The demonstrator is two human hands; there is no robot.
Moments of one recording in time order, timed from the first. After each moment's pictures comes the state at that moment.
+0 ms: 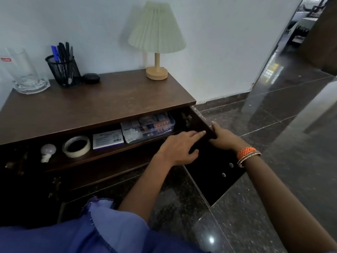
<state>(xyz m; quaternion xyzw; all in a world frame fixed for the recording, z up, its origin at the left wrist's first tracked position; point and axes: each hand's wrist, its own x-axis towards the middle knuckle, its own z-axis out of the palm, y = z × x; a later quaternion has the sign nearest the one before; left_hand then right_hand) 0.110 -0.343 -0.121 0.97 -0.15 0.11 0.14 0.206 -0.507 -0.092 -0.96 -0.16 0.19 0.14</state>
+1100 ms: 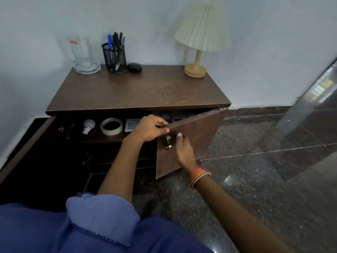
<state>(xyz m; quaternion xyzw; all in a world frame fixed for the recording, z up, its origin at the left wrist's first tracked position) 0.044 -0.212 -0.109 0.89 0.18 0.07 0.41 0.089 -0.355 -0.163 -0.82 -0.14 0.22 0.51</state>
